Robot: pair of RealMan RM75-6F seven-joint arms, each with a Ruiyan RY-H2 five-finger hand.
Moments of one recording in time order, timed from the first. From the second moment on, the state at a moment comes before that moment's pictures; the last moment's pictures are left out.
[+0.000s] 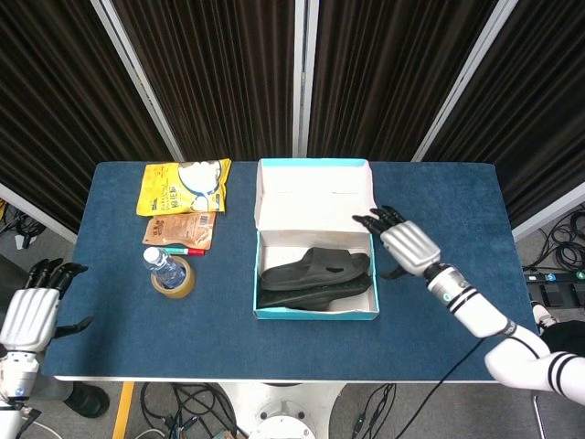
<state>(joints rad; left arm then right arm) -0.13 -1.13 -0.05 -1.66 1.46 1.43 0.06 0.78 -1.23 0.06 -1.44 -1.51 0.90 0.19</state>
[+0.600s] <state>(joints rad) -0.13 -1.15 -0.04 -1.62 1.46 1.43 0.02 0.82 -1.45 0.05 -1.28 -1.57 0.92 -0.06</state>
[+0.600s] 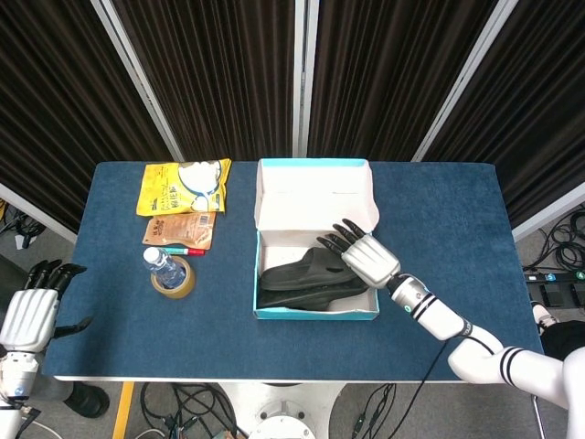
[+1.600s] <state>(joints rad) -0.11 -1.15 -0.04 -1.59 1.45 1.43 -0.02 0.90 -1.63 0.06 -1.09 -1.68 1.01 -0.20</state>
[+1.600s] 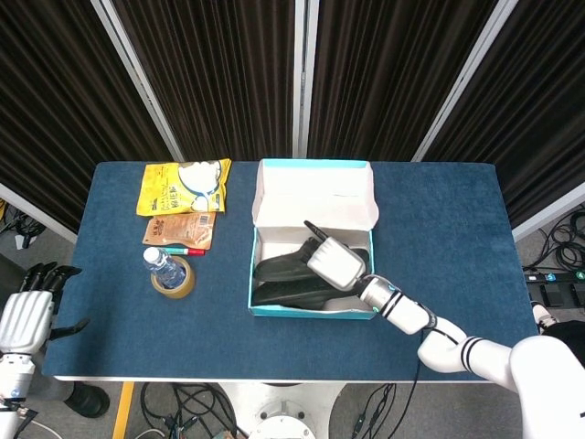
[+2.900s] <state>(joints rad) -0.11 -1.16 -0.04 -1.59 1.45 1.42 -0.02 0.94 -1.54 0.09 -1.23 -1.56 0.87 0.30</state>
